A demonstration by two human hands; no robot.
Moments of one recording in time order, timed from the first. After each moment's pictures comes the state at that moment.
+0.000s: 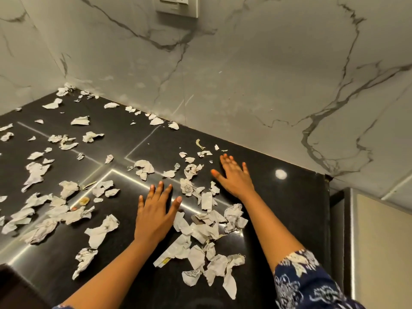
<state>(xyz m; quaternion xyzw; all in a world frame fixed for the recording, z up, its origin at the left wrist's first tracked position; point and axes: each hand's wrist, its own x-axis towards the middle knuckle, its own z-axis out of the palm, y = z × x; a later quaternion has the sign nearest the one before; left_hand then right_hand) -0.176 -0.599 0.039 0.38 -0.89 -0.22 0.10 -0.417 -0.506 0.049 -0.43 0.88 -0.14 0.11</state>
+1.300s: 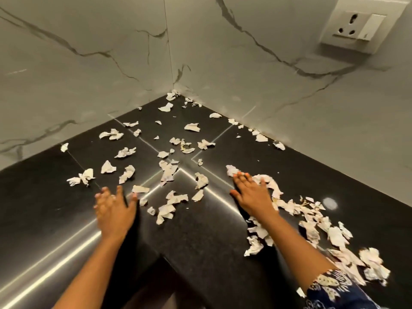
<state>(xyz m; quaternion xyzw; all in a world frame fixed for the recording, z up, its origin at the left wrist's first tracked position) 0.131 -0.867 0.032 0.68 -0.71 -0.14 0.11 -0.212 -0.714 0.050 -0.56 0.83 0.02 0.05</state>
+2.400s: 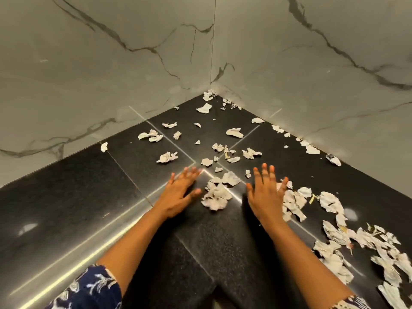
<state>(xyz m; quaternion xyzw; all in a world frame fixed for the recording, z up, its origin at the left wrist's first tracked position) 0.116 -0.957 0.043 0.31 -0.90 -0.28 0.12 -0.117 -0.820 0.053 -0.48 0.87 -0.10 -0.08</state>
